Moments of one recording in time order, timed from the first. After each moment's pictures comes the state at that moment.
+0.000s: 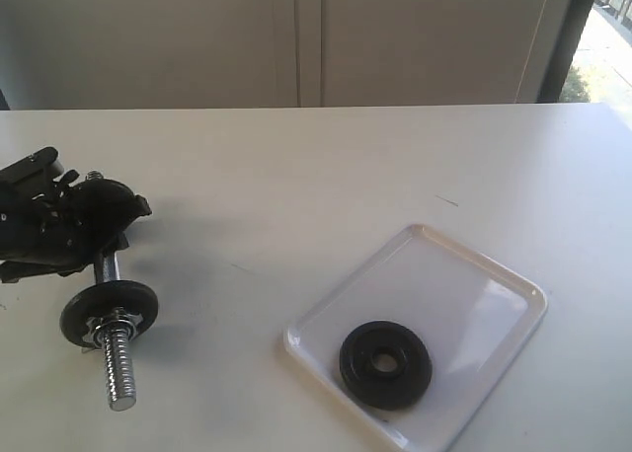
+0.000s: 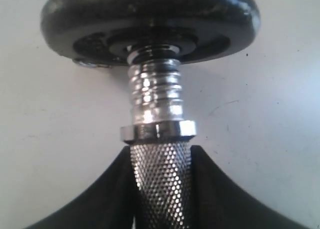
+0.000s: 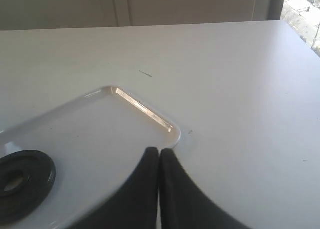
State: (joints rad) left arm -0.24 1.77 -0.79 -0.18 -0.06 -0.45; right arm 0.12 0.00 -0.01 0.00 0.36 0.10
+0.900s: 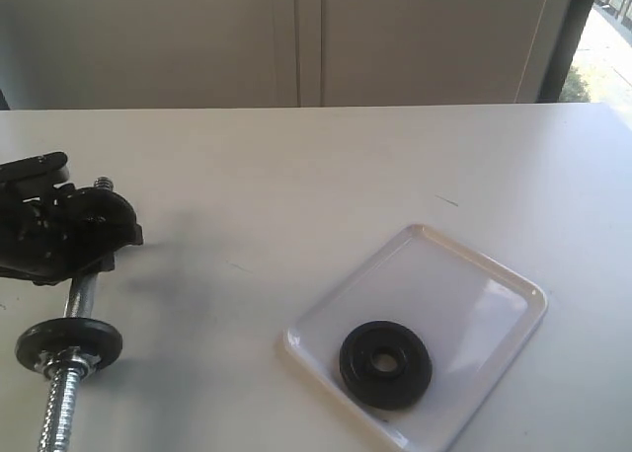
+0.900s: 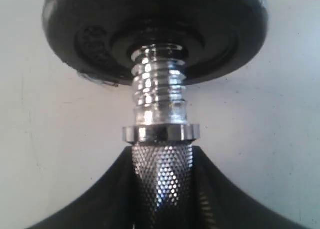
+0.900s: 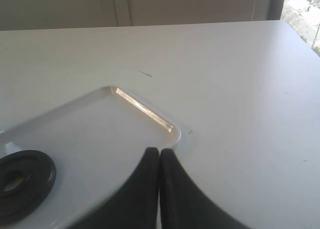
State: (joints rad) left arm -0.24 1.68 -0.78 0.06 0.12 -0.44; right arm 0.12 0.00 -0.01 0.00 0.36 0.10
